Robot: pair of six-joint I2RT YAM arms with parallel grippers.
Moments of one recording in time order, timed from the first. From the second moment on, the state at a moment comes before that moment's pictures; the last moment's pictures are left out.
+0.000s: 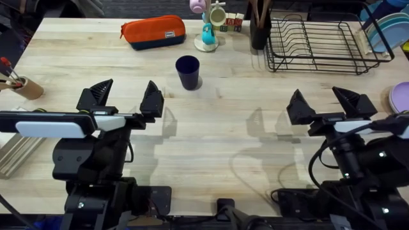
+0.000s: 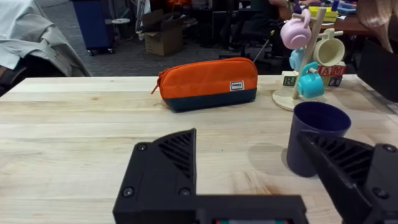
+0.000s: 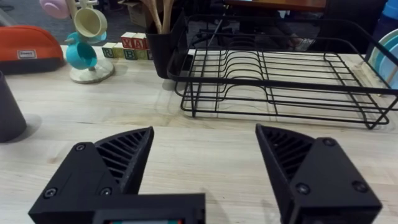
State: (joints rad) left arm 0.00 0.00 0.01 -0.02 0.00 -0.01; right arm 0.00 0.00 0.01 -0.09 -0.04 -0.01
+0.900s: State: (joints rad) left arm 0.00 0.17 0.45 -0.45 0.00 0.01; right arm 0.00 0.13 0.38 -0.62 -0.05 0.08
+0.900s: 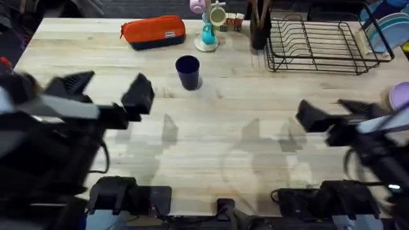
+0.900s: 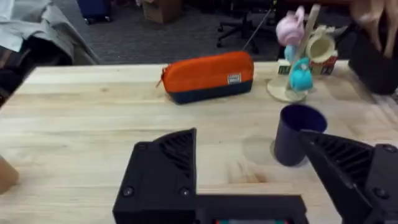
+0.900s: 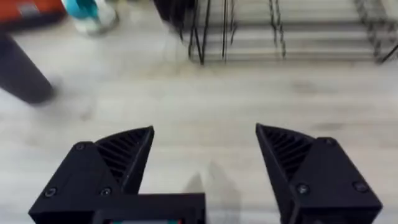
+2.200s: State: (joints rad) left arm 0.00 1.06 1.35 -0.94 0.06 0.00; right arm 0.00 0.90 1.18 -0.85 -0.06 0.03
